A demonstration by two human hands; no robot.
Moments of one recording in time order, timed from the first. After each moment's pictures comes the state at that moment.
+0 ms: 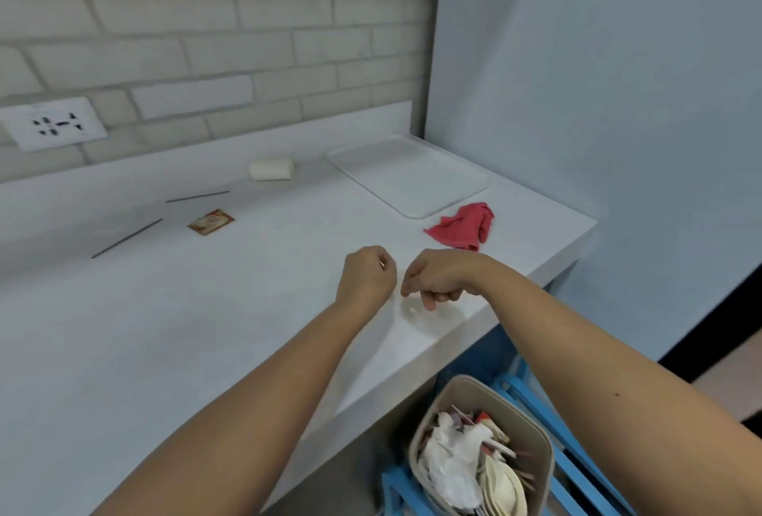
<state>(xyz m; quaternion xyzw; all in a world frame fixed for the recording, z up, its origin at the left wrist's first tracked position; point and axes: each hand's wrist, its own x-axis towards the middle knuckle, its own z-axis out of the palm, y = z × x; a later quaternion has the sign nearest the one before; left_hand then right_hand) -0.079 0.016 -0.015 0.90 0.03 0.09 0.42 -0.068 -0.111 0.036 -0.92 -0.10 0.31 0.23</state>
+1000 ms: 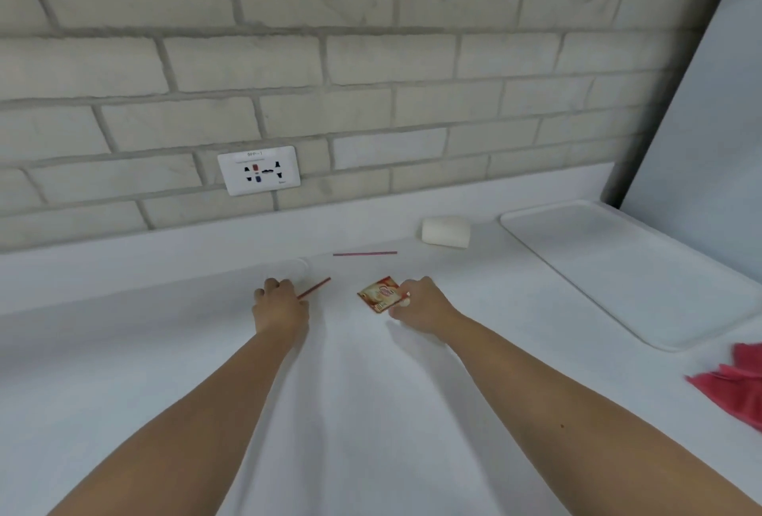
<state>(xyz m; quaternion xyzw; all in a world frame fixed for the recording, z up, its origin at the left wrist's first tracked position) 0.018 0.413 -0.050 0.92 0.33 0.07 0.17 0.084 0.211 -0.016 -0.93 -0.20 0.16 0.28</state>
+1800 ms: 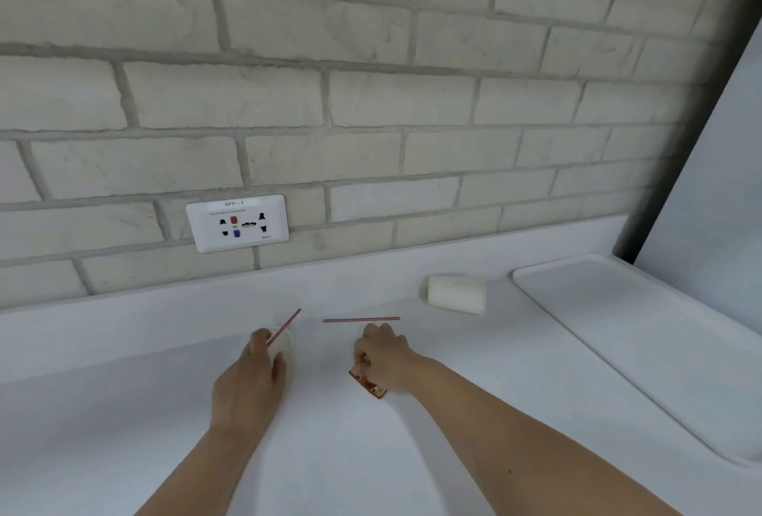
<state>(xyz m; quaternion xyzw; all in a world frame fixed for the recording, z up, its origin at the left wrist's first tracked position) 0.051 0.451 -0.069 0.93 0.27 0.18 0.18 0.157 0.293 -0.041 -0.92 -0.33 0.16 0.10</state>
